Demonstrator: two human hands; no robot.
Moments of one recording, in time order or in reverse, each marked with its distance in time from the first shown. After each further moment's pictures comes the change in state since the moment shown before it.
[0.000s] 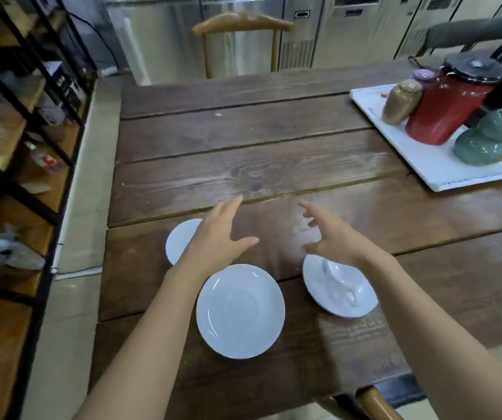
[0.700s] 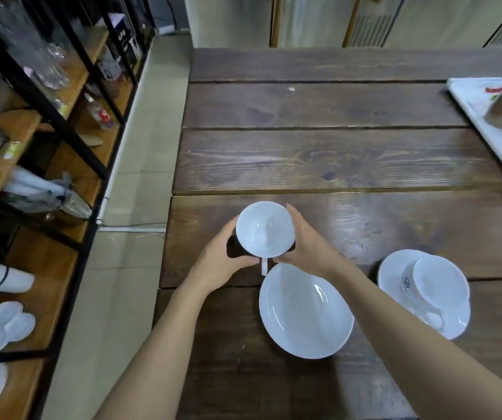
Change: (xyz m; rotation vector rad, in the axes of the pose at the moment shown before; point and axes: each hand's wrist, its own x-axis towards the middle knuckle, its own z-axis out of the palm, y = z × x) left_hand -0.046 -0.131 -0.010 -0.416 0.057 -0.293; right_hand 0.061 -0.089 0.128 0.303 -0.120 -0.222
